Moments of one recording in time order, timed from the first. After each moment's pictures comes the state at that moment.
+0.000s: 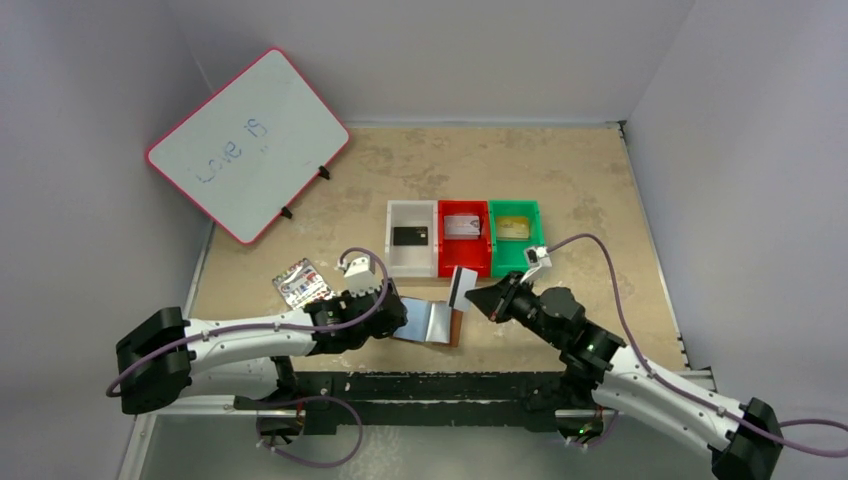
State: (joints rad) left arm -1.15 1.14 0.53 -0.34 -0.56 -1.24; right arm 0.86 0.57 0.21 0.11 0.07 0.91
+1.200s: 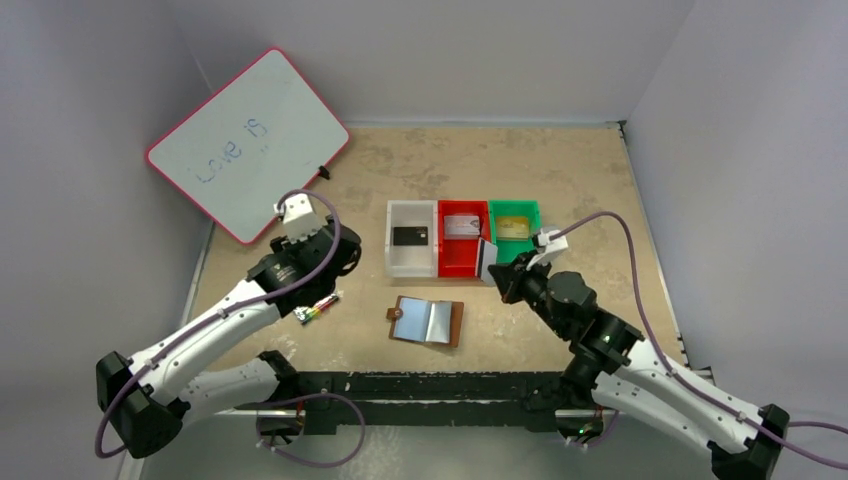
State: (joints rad) left arm -0.78 1.01 0.89 -0.81 -0.85 -0.98; right arm 0.86 0.52 0.43 -0.16 0.33 0.48
